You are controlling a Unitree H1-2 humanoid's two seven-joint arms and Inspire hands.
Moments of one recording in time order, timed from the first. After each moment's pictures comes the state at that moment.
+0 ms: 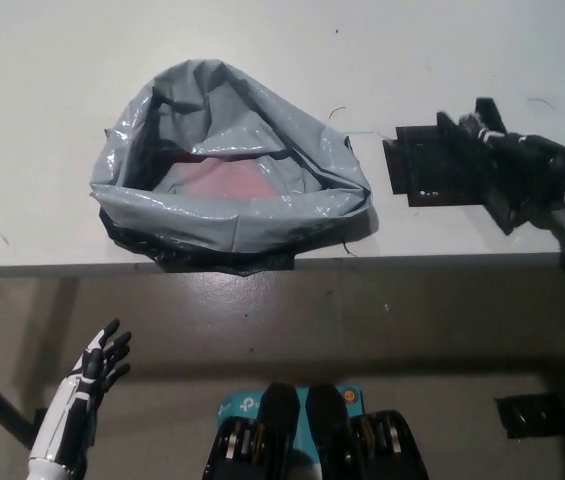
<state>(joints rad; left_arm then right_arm) 0.10 0.18 0.03 -0.22 -0.04 0.11 -0.10 -1.13 -0.31 -0.42 1.38 0.01 0.29 0.35</state>
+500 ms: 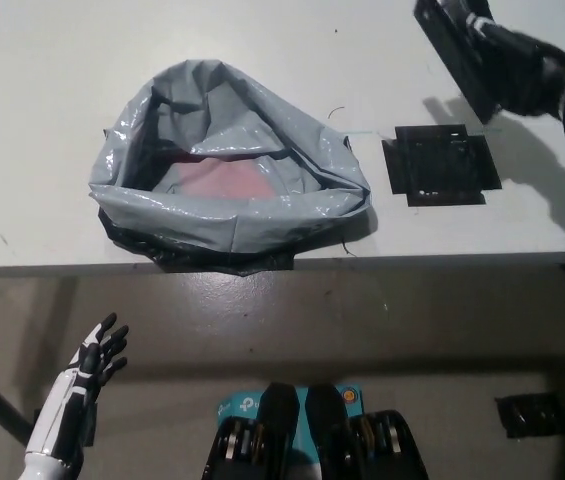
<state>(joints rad) 0.09 0.19 0.03 -0.22 -0.05 0.11 -0.10 -1.30 -0.28 -0.43 1.30 0.13 0.40 0.43</state>
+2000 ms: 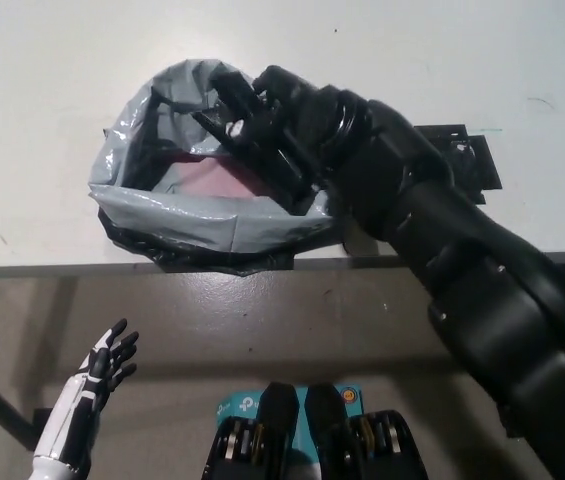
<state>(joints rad) 0.09 0.19 0.01 -0.23 -0.05 0.12 -0.11 -1.38 0.08 0.51 1.35 -0.26 0.20 0.08</state>
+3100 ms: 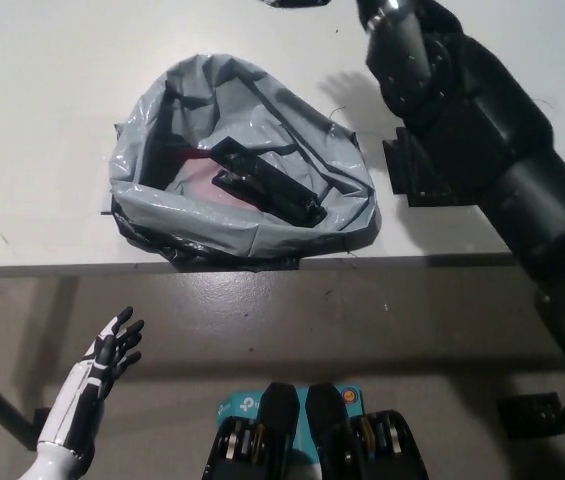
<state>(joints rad) 0.06 0.19 0.01 -0.22 -0.04 0.14 -0.12 -1.26 -0.15 0.45 0.82 -0.42 -0.18 -0.22</state>
